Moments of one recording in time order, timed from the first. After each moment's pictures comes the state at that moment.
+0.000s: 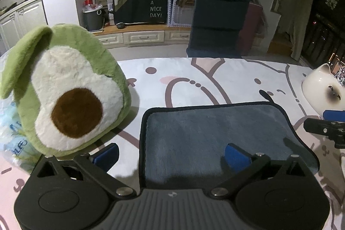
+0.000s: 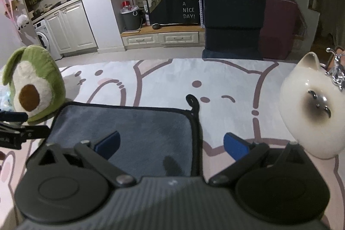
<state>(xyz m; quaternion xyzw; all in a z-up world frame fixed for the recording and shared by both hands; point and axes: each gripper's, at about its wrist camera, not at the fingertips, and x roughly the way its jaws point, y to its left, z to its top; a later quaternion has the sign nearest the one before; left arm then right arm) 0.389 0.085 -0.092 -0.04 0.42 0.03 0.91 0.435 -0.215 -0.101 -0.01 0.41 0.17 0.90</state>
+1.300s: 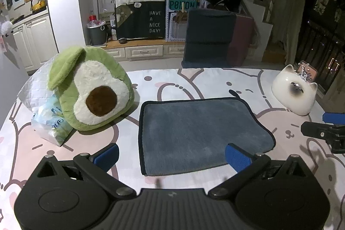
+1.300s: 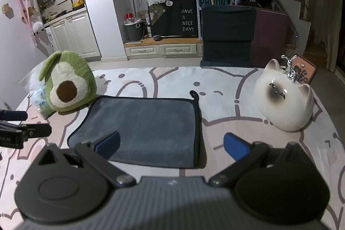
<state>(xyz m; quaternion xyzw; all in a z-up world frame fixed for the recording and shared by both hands) 0.268 0.047 -0.019 -0.03 0.38 0.03 0.92 0.316 -0.234 -0.035 -0.01 0.38 0.16 0.91</state>
